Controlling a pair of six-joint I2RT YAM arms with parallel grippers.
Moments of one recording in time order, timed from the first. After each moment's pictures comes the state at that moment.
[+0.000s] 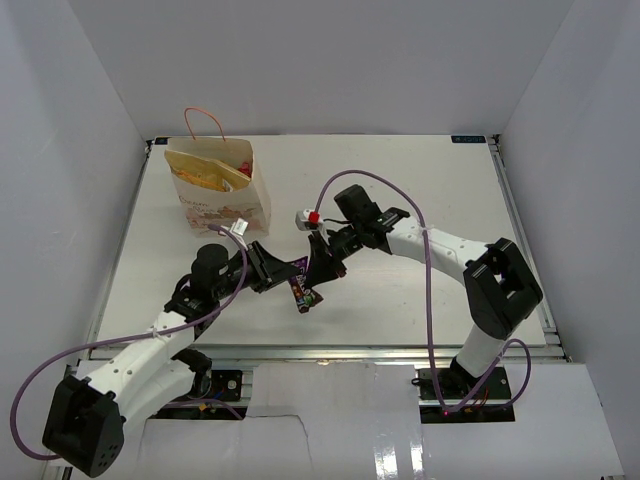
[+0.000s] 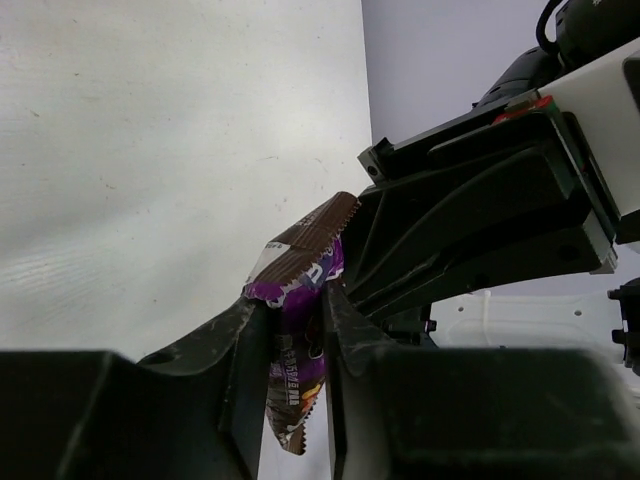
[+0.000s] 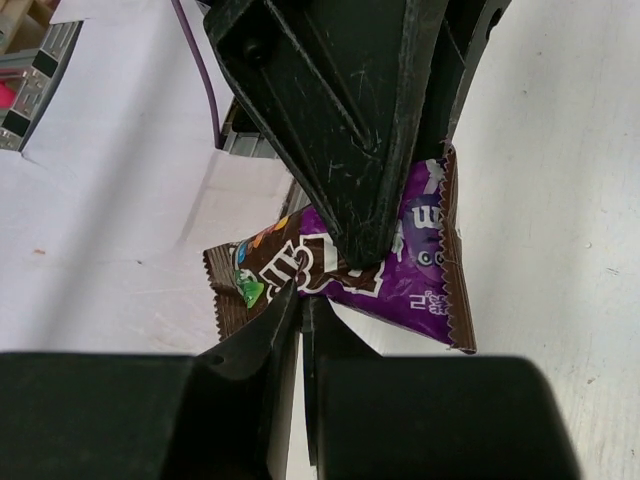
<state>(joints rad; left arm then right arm) -0.47 0.85 0.40 0.16 0.45 -1.06 0.75 1.70 1.21 -0.37 -1.18 -0.42</state>
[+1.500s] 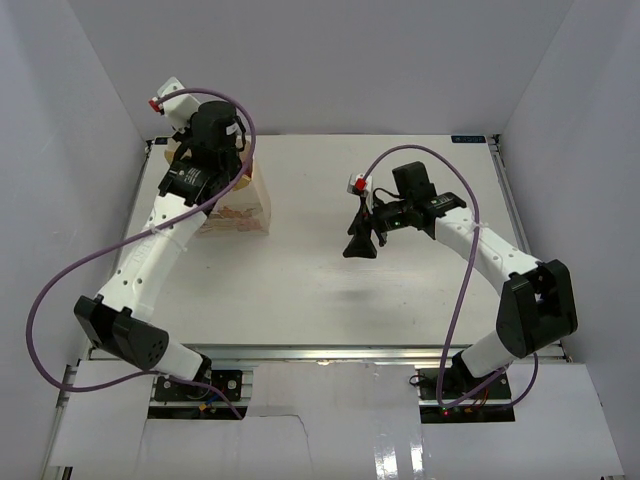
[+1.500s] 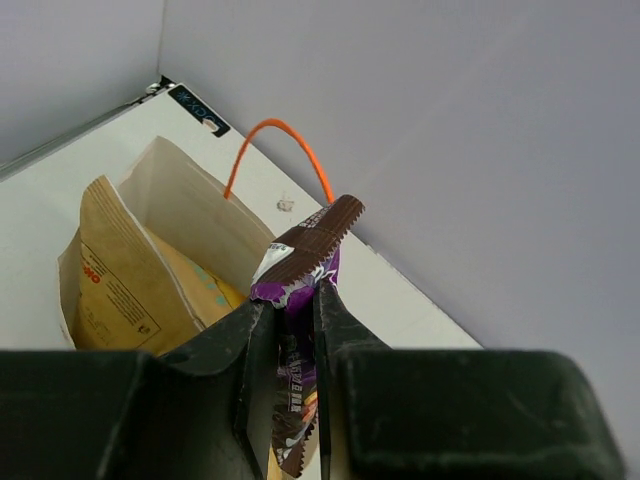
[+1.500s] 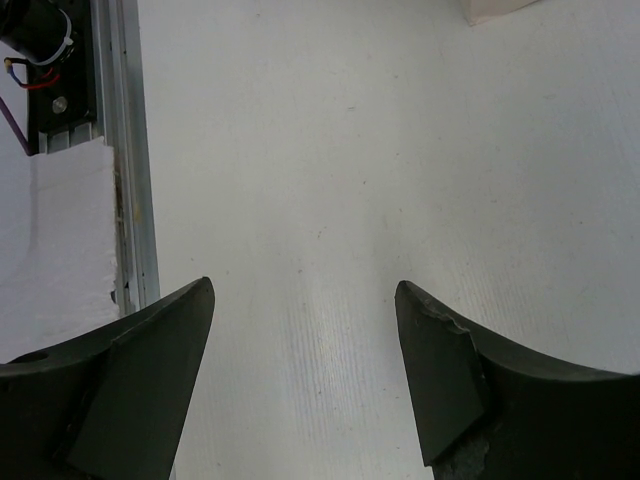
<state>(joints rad) -0.43 1.46 1.67 -0.45 -0.90 -0.64 0.46 1.52 1.18 -0.48 -0.92 -0.45</state>
